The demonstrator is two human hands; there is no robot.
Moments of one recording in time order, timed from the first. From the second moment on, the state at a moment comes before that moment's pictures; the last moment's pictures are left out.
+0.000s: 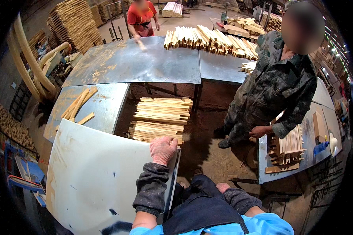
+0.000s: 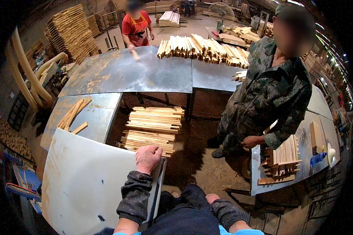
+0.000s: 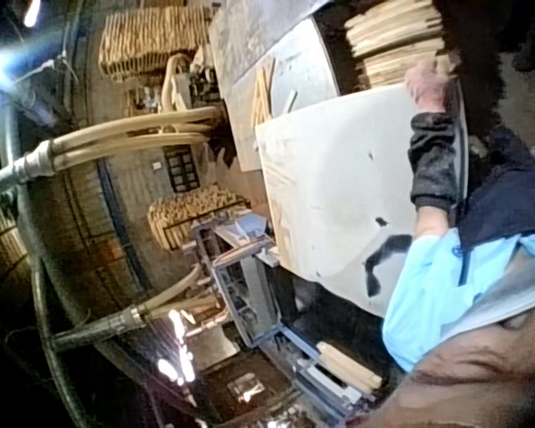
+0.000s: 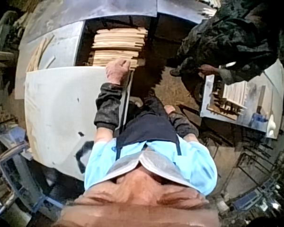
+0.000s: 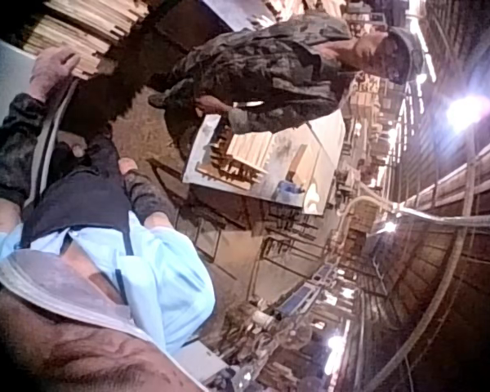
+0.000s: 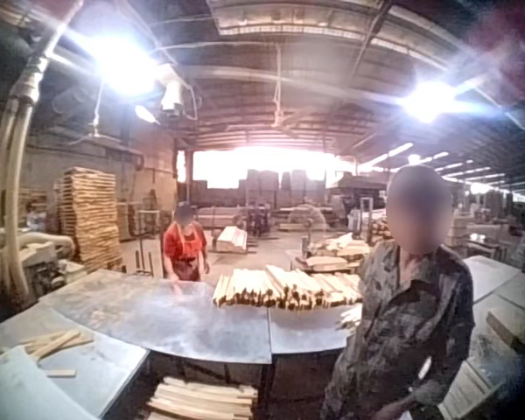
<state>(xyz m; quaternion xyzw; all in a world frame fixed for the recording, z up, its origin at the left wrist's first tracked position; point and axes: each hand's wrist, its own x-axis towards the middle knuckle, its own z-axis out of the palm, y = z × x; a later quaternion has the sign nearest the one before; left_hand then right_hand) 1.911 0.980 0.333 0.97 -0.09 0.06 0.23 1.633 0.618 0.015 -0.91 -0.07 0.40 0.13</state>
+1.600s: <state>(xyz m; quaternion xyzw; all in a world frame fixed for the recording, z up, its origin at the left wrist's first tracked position) 1.910 0.975 0.338 0.96 -0.06 0.03 0.26 1.637 0.613 0.030 -0.91 -0.10 0.38 0.10</state>
